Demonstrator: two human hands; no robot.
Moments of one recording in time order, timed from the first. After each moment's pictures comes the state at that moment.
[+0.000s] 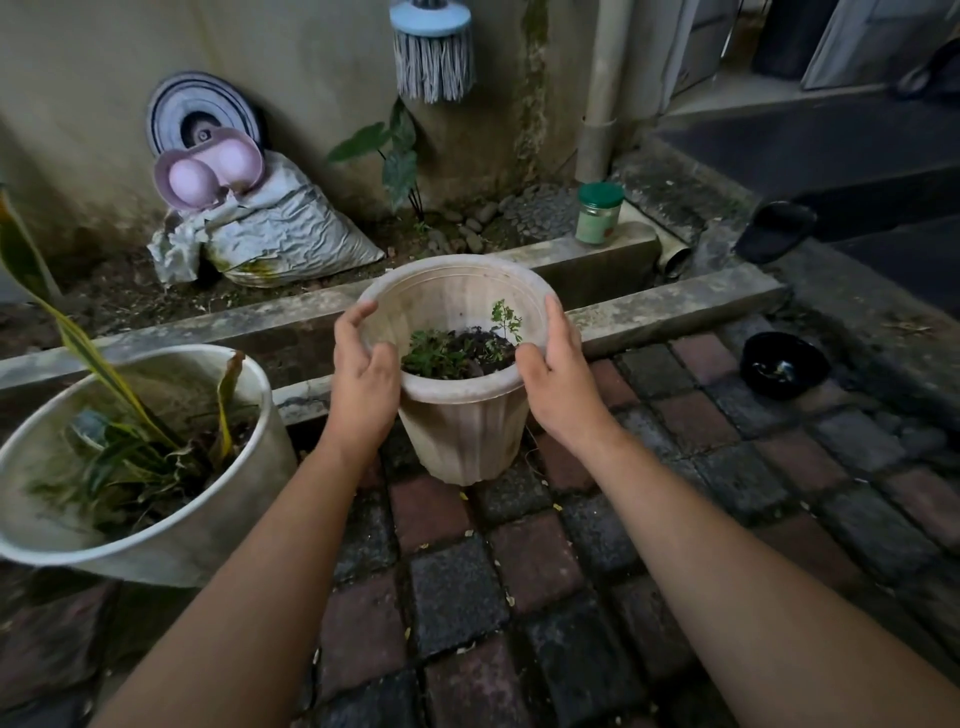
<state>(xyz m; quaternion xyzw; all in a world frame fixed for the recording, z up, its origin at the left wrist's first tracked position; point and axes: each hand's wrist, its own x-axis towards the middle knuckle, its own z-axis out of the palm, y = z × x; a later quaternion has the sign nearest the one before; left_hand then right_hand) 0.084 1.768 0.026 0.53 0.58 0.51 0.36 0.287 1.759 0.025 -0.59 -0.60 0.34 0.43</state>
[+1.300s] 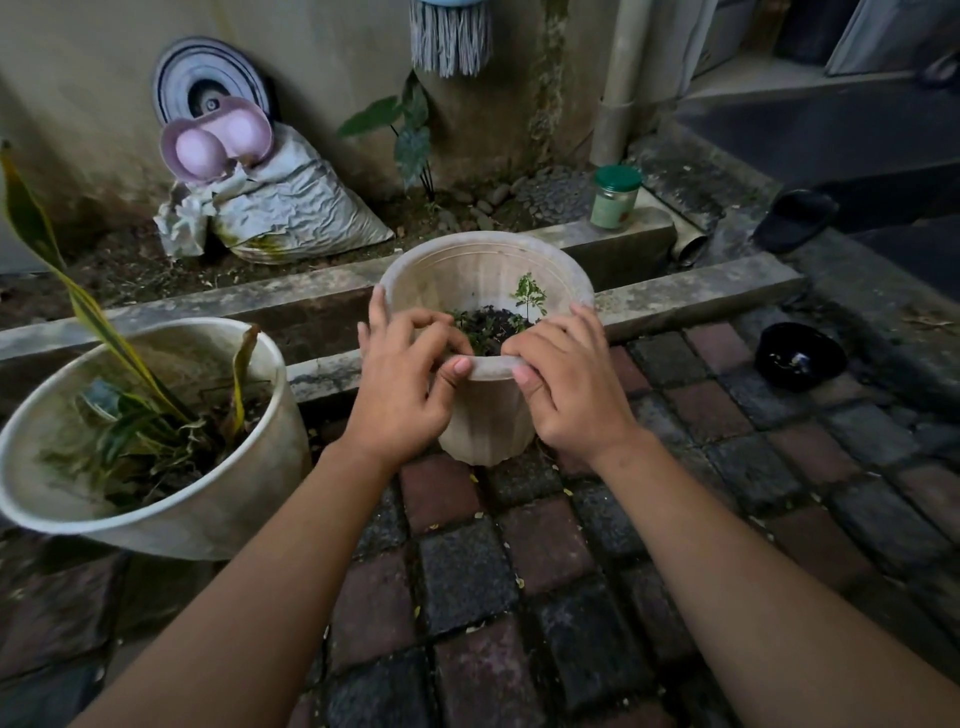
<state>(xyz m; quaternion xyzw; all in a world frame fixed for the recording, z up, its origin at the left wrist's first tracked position) 0.083 1.743 0.025 0.79 0.50 0.34 0.12 0.295 1.745 0.009 -0.46 -0.81 -0.05 0.36</state>
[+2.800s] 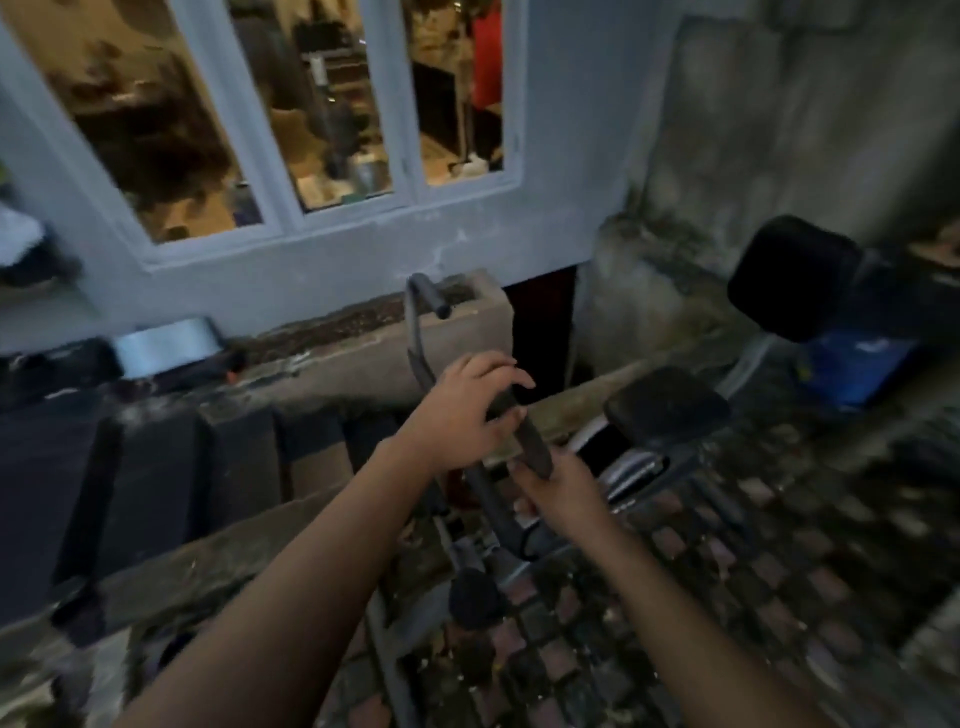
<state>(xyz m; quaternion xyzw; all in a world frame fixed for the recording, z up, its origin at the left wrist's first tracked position) 0.482 1.133 0.900 0.90 -0.38 0.00 0.23 0.396 0.978 0.816 -0.85 0.14 0.02 0.51</state>
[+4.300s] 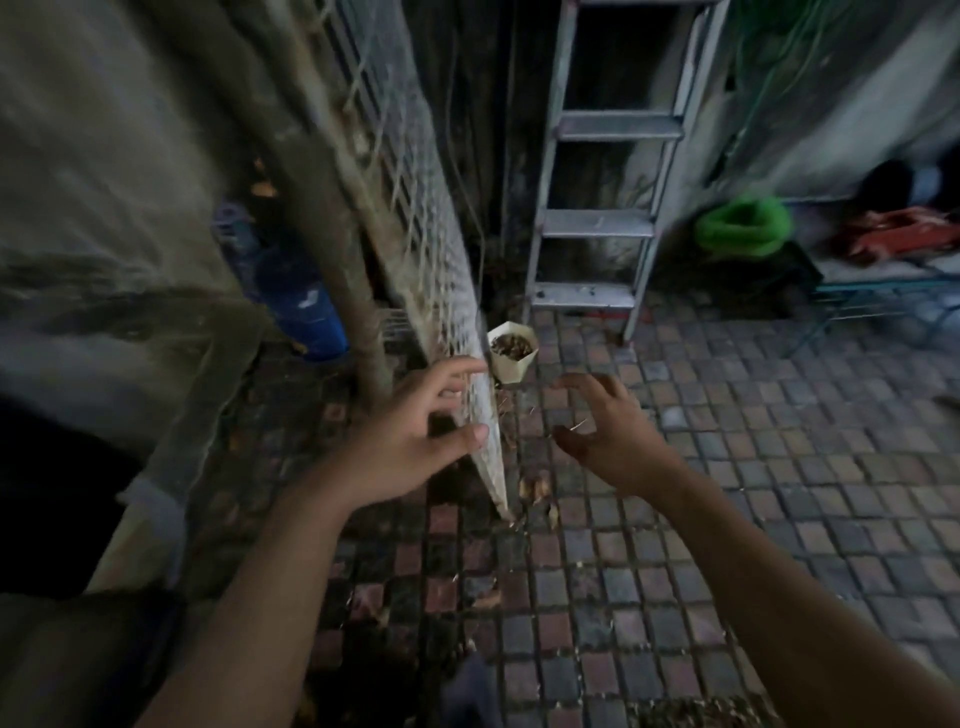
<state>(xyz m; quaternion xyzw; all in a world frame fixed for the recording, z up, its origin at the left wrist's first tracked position) 0.362 0.297 0.838 0.58 -0.62 -0.44 0.28 0.104 0.212 0.772 -0.77 0.54 -0.14 0.31</state>
